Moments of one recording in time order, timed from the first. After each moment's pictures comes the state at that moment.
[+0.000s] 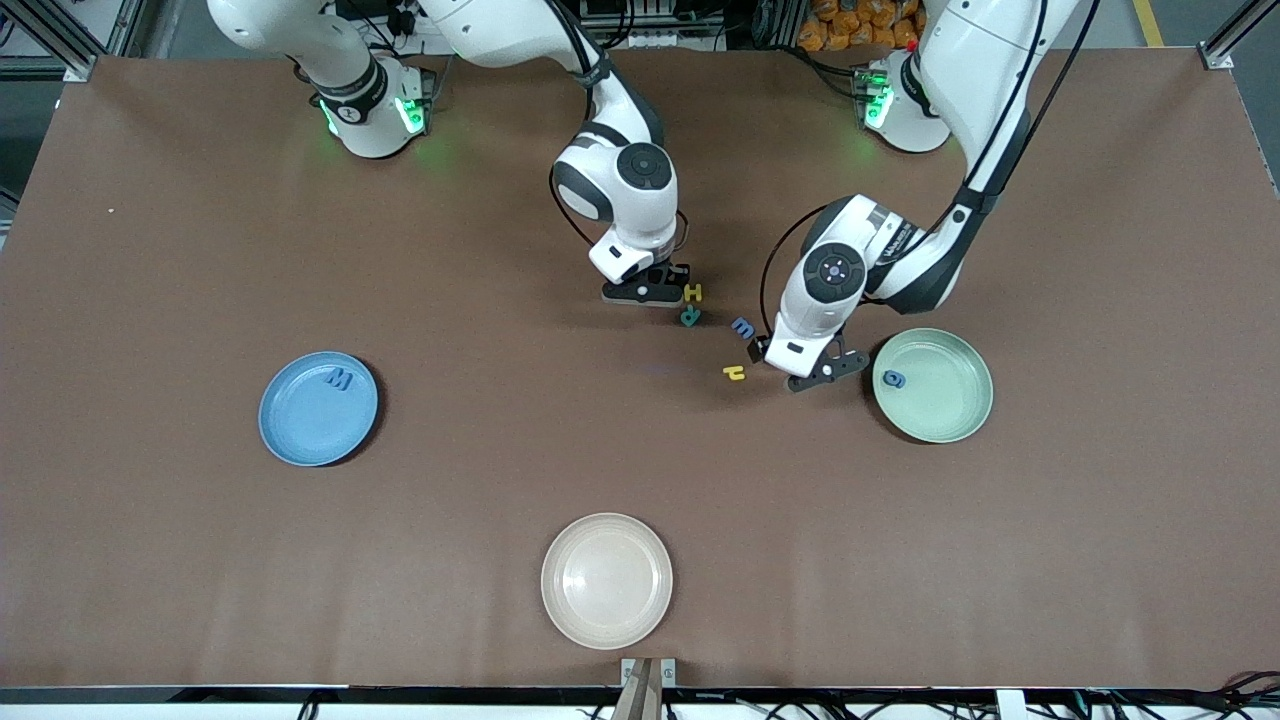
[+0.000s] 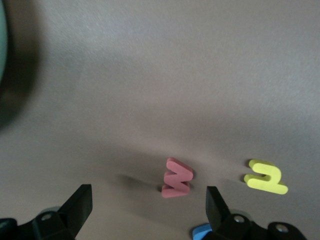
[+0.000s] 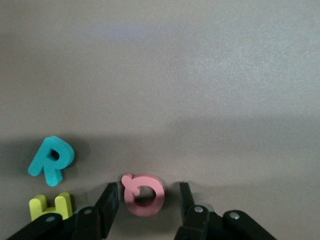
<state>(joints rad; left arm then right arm) -0.34 0.47 -0.22 -2.09 0.16 2.45 -0.97 1.06 0.65 -0.10 -1.82 0.02 2.50 1.03</state>
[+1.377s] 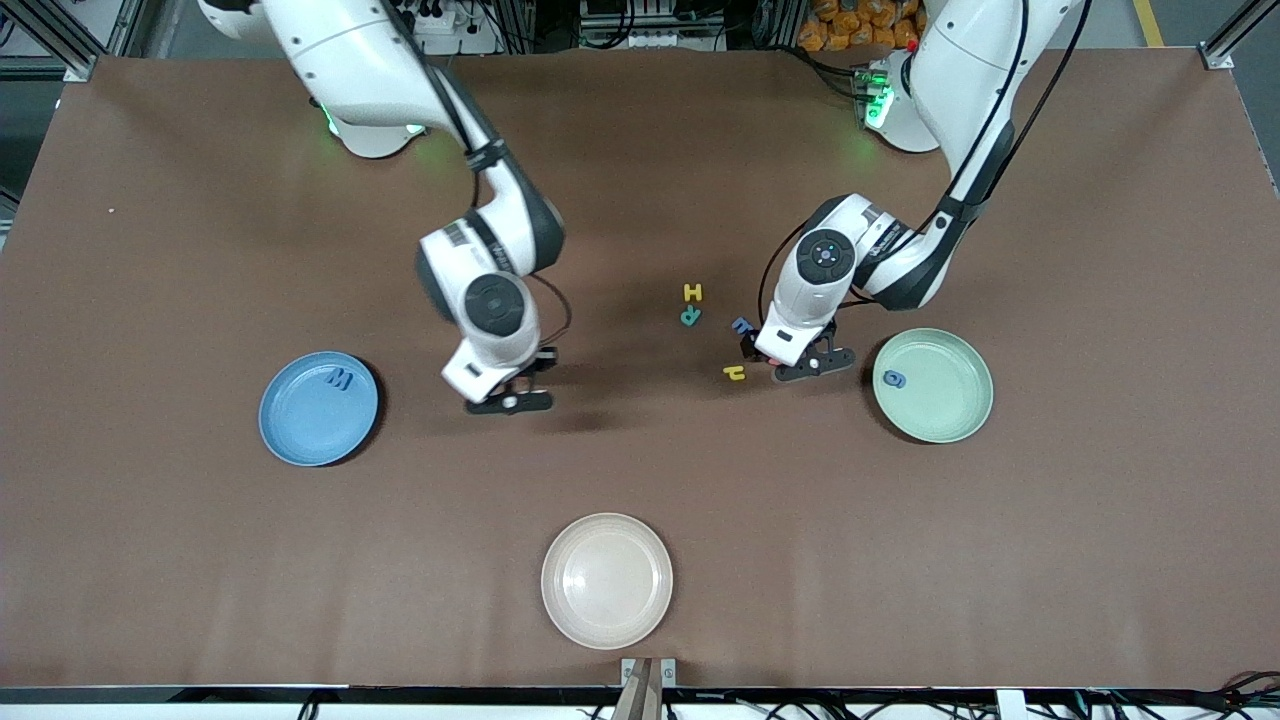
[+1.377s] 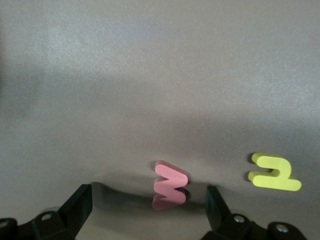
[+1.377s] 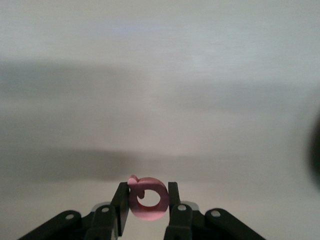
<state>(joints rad) -0.35 0.51 -0.22 -2.14 0.23 2.60 -0.96 0.61 0.57 -0.13 -1.73 0.00 2.07 0.38</state>
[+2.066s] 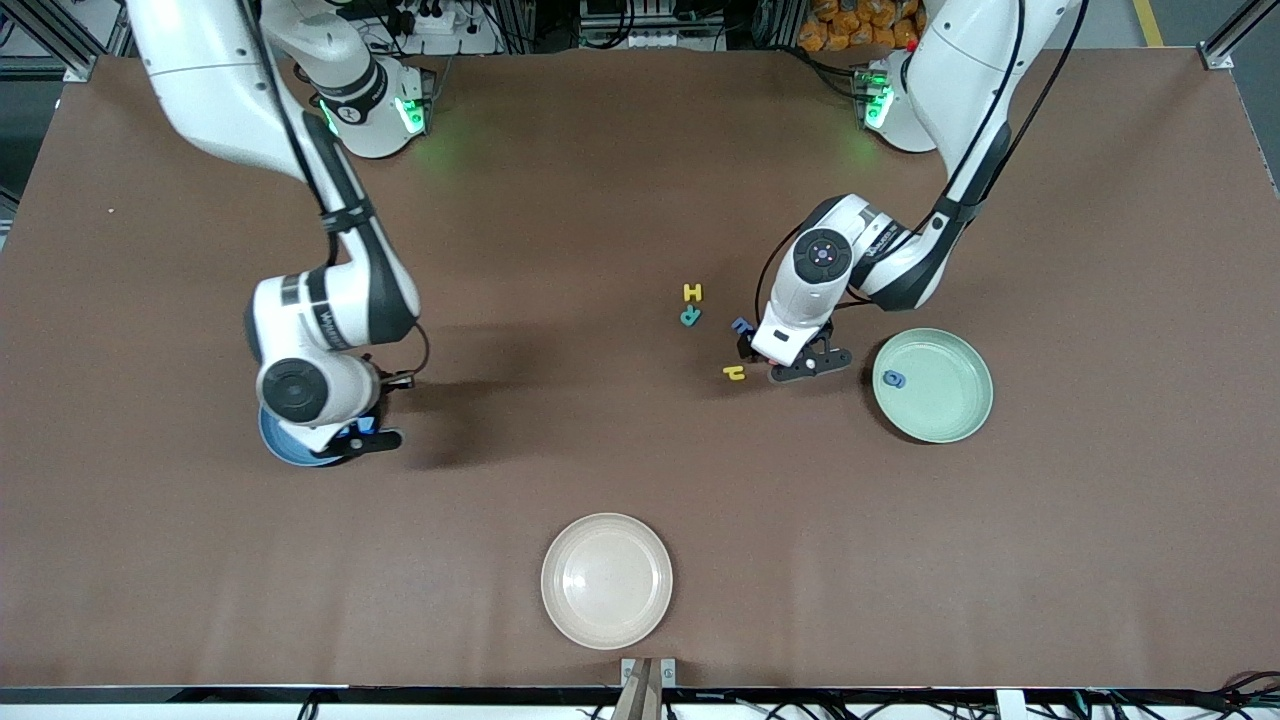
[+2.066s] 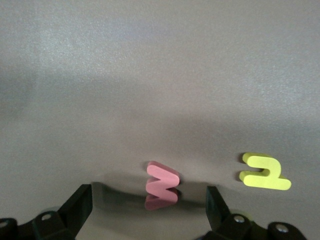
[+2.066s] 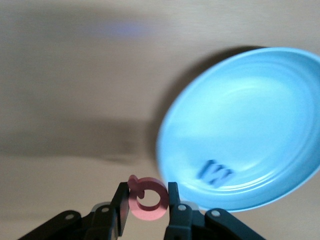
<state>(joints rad) -0.35 0.51 -0.22 -2.14 0.23 2.61 -0.96 0.32 0.56 -0.16 -1.75 -0.01 1.95 0.02</state>
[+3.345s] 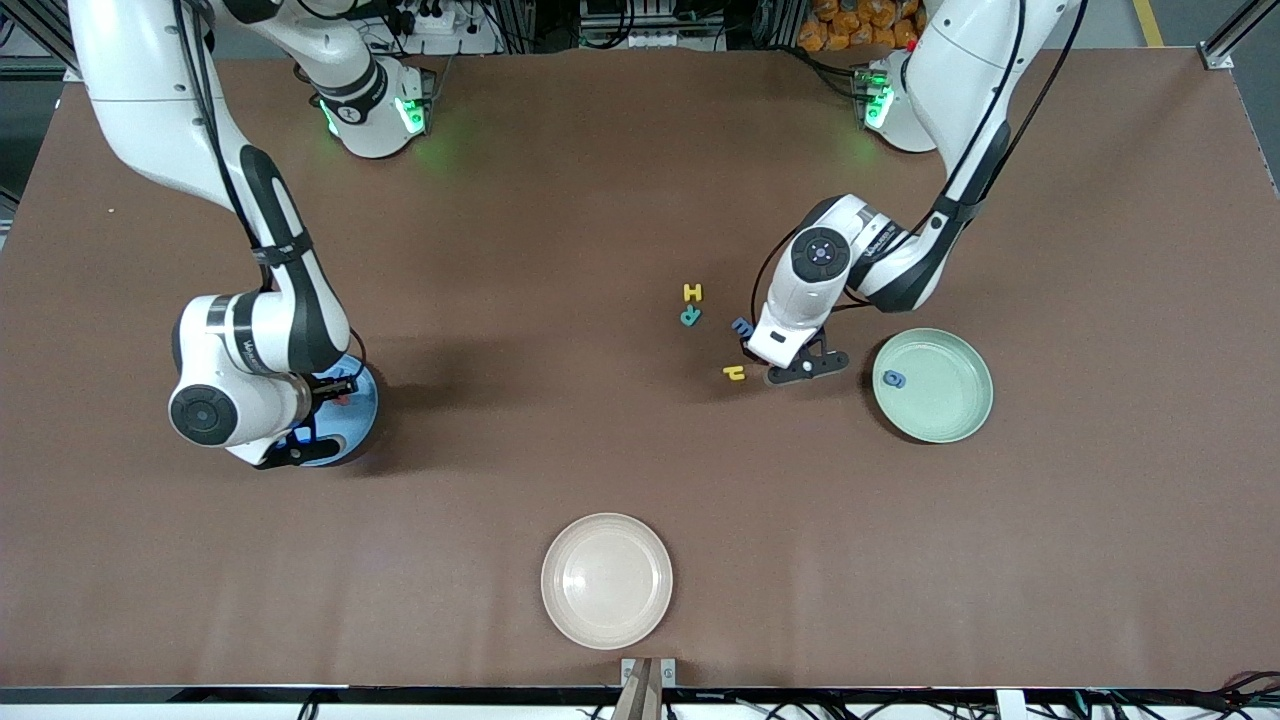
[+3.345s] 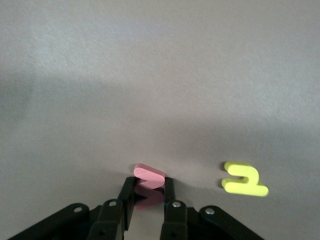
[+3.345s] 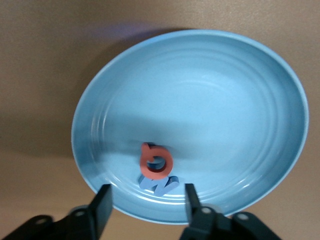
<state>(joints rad) -0.35 0.51 -0.22 -2.11 0.23 2.61 -0.96 0.20 0.59 -0.15 -1.75 0.00 1.96 -0.14</state>
